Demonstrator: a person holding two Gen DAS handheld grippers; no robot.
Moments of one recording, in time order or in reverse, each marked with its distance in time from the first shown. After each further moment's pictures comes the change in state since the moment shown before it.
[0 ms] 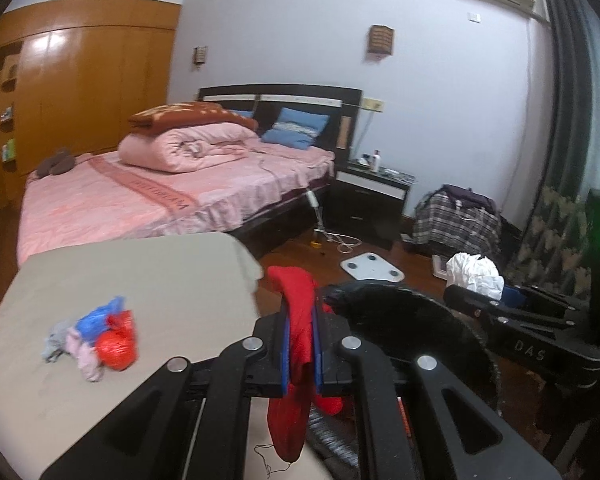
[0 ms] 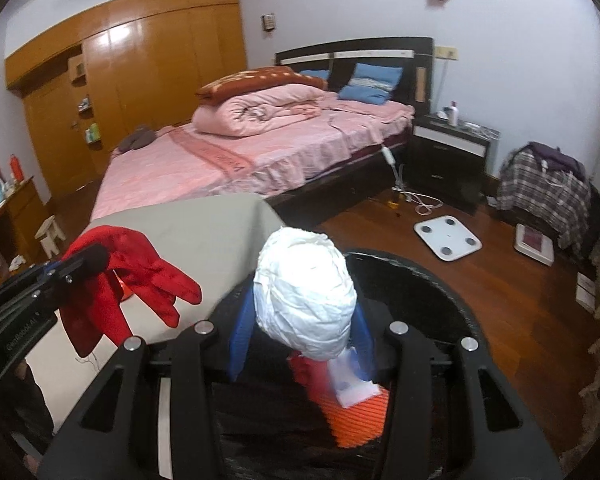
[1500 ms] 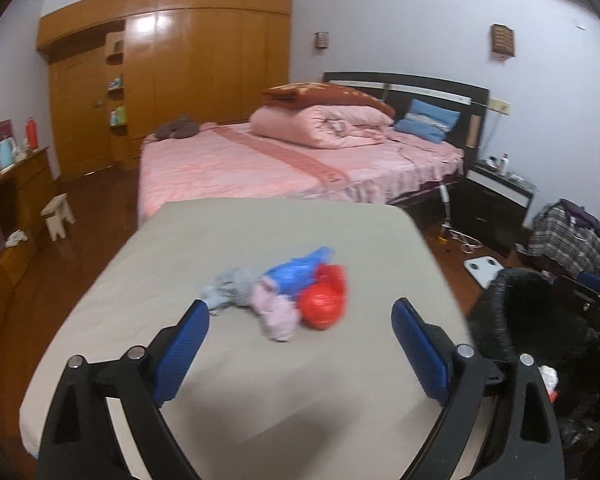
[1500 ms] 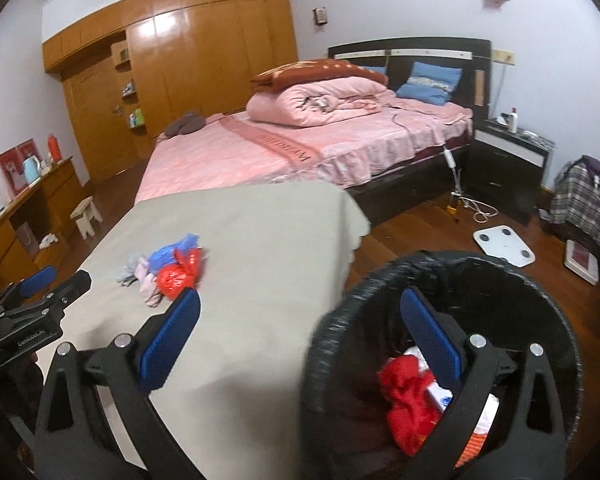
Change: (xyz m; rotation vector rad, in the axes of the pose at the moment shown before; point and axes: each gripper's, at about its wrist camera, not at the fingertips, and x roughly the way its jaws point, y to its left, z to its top) left arm -0.047 0.168 -0.053 -0.164 0.046 0.450; right arm 0.056 0.121 -0.001 -0.085 0.014 0.174
